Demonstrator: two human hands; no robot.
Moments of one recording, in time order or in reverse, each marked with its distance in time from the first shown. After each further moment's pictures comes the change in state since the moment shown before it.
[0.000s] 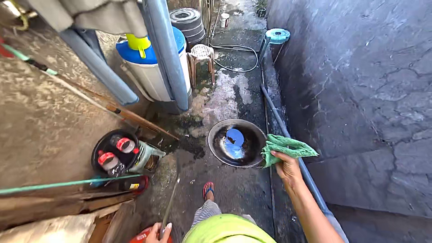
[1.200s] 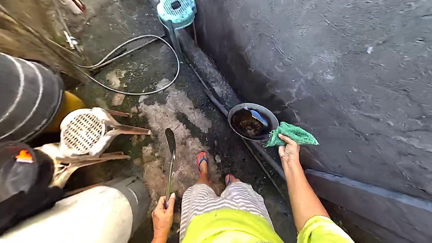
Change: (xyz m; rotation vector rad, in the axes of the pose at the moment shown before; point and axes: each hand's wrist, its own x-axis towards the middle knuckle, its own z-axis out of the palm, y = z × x) left_hand 0.775 0.625 0.294 0.230 -0.355 0.408; right_hand 0.729 0.042 -0.058 0.054 1.031 -0.176
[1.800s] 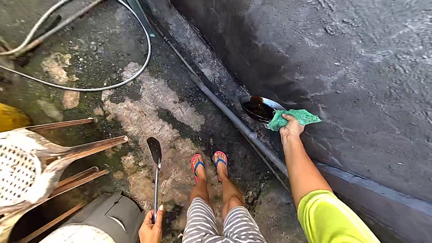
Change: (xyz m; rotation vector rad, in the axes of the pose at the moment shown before) left_hand 0.137 -0.032 0.082 0.066 -0.217 -0.288; right_hand 0.178 0.141 0.058 -0.164 0.421 0.054
